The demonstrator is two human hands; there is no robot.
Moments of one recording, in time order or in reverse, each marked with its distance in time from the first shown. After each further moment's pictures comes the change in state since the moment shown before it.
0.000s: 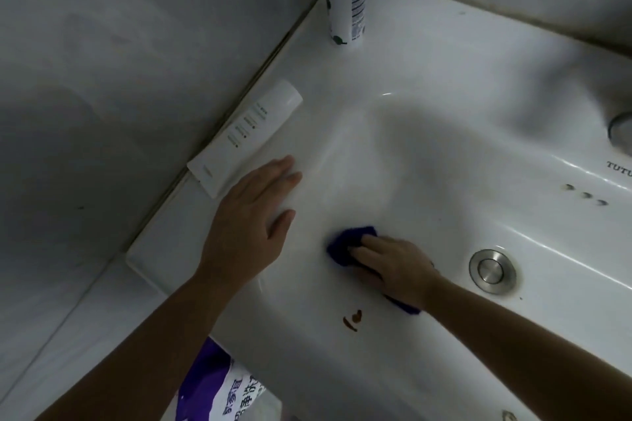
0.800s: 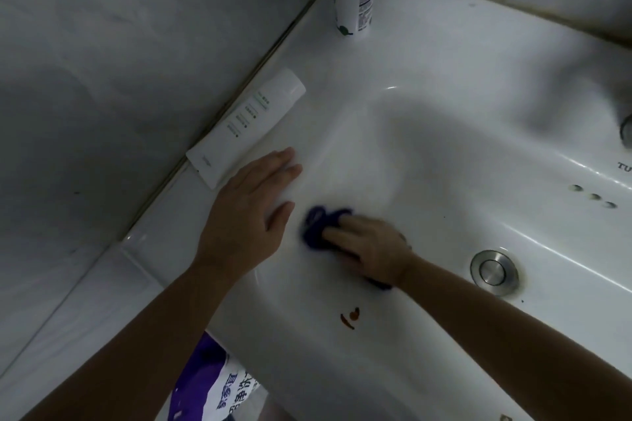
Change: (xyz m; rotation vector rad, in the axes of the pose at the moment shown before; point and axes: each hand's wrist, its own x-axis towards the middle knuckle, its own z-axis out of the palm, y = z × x) left_hand -0.001 -0.001 0.001 0.043 0.022 0.005; right_hand 0.043 -0.002 0.001 0.077 0.212 -0.074
